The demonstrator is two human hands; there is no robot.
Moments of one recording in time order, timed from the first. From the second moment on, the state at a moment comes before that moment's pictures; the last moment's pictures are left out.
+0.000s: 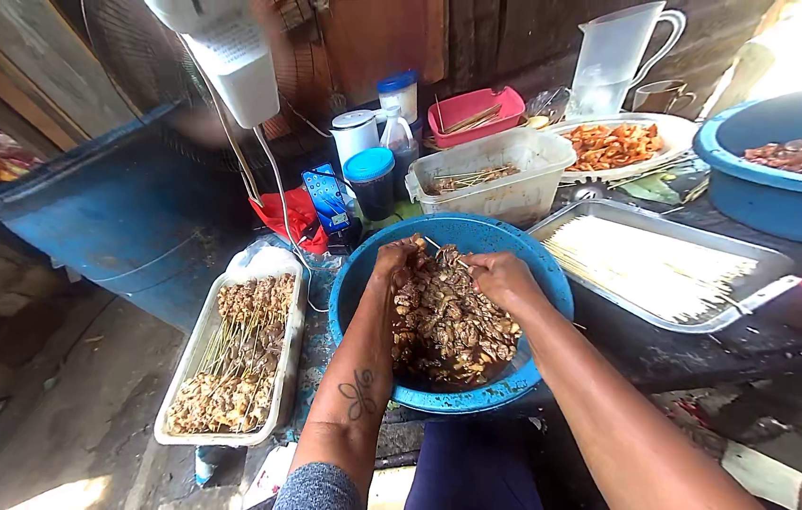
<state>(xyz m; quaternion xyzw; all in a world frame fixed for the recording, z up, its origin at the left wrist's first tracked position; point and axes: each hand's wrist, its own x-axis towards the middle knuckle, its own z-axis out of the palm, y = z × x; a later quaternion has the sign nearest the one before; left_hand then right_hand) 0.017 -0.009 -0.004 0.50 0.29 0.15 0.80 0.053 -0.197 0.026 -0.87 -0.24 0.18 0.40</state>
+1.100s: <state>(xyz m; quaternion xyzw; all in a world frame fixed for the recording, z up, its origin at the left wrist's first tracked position) 0.018 -0.021 0.003 0.59 0.28 0.21 0.72 0.052 -0.199 0.025 -0.87 -0.26 0.18 0.38</state>
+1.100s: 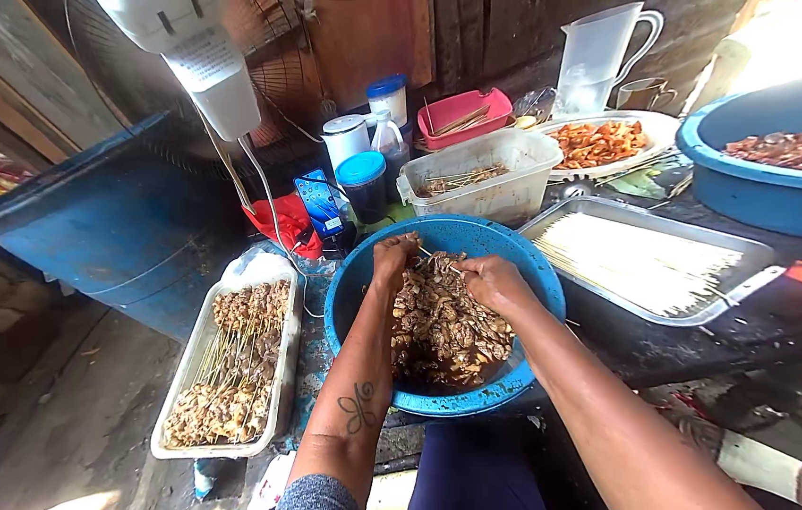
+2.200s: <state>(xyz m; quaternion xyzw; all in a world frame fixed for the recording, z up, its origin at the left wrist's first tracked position) 0.014 -0.036 0.006 0.84 0.22 0.25 0.42 0.048 -0.198 0.027 -0.86 -0.24 0.18 0.42</state>
